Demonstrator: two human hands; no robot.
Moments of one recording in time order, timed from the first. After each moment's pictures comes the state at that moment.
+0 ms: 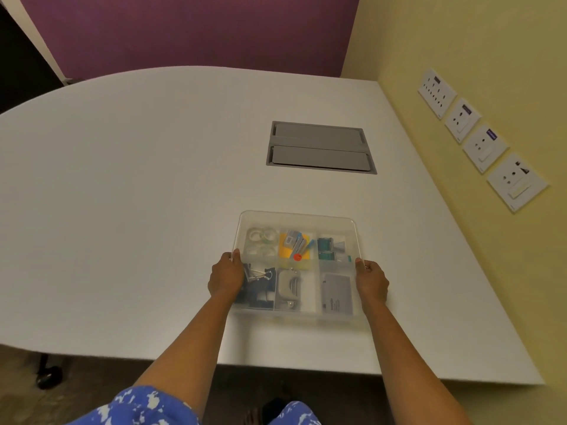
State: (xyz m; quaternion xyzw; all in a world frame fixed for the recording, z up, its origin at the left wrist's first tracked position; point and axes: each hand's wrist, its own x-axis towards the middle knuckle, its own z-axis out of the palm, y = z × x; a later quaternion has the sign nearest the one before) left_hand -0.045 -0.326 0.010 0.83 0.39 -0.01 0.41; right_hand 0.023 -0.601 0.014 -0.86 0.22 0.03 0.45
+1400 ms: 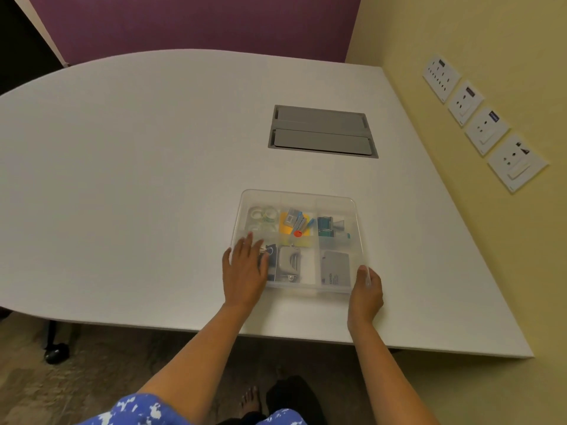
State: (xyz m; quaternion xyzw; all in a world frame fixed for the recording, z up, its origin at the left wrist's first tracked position) left_hand -0.100 -0.373 0.004 0.96 0.16 0.12 0.22; right_hand -0.060 -0.593 -0.005 -0.75 0.27 -0.06 0.61
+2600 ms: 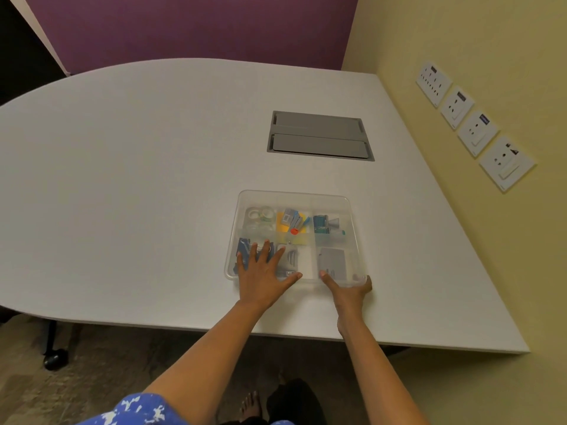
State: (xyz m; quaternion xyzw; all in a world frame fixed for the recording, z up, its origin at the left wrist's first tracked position) left_hand -0.098 -0.398 0.012 0.98 0.12 -0.02 0.16; right_hand -0.072 -0.571 0.007 -0.69 0.28 0.05 0.67
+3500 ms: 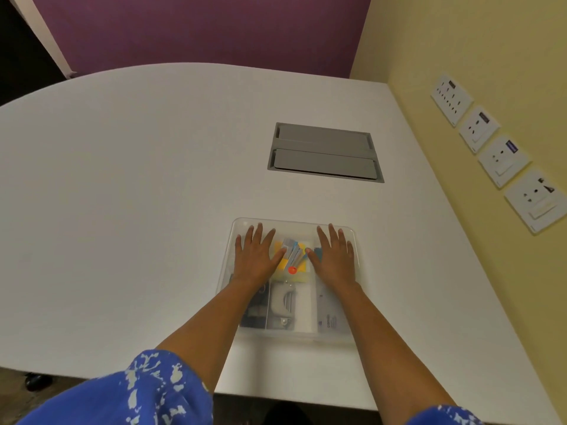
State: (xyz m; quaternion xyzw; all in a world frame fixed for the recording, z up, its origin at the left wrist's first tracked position) left_hand 0.036 -0.353 0.012 0.98 0.14 -0.01 0.17; right_hand 0.090 -0.532 0.021 -0.98 -0.14 0.04 0.14
